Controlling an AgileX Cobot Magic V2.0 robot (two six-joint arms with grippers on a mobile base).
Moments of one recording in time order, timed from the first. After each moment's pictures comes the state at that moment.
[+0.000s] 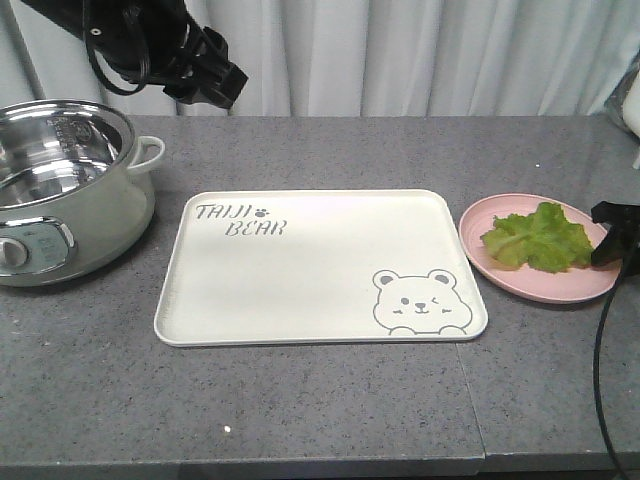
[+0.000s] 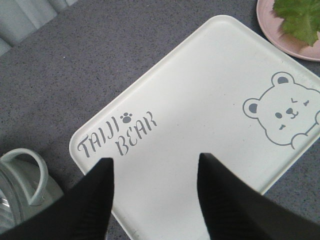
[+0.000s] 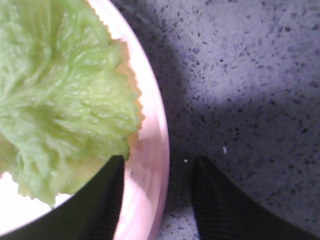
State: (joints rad) left arm -0.45 1.73 -2.08 -0.06 1.27 0.22; right arm -0.40 2.03 -1.57 0.44 1.03 -0.39
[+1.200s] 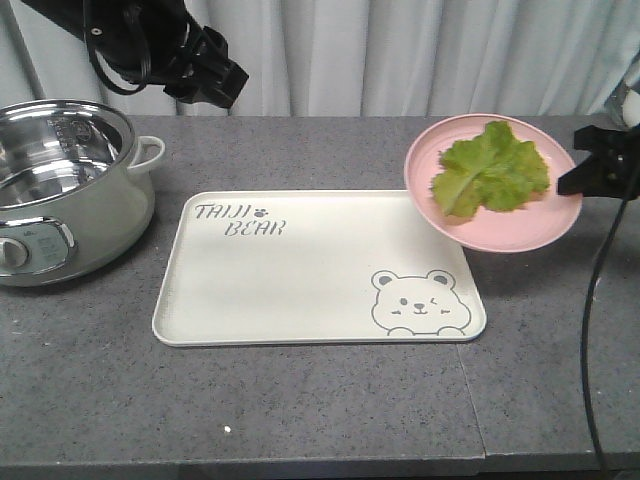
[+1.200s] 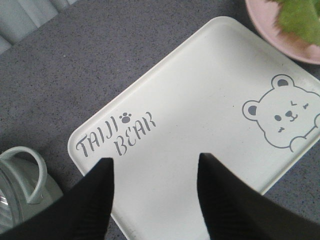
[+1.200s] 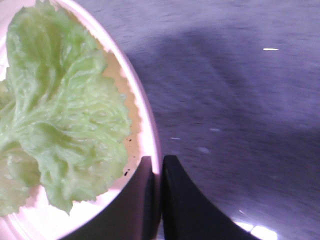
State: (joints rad) left arm -0.45 1.73 -2.08 -0.06 1.27 0.20; right arm -0.31 1.87 -1.57 0.77 1.05 -0.56
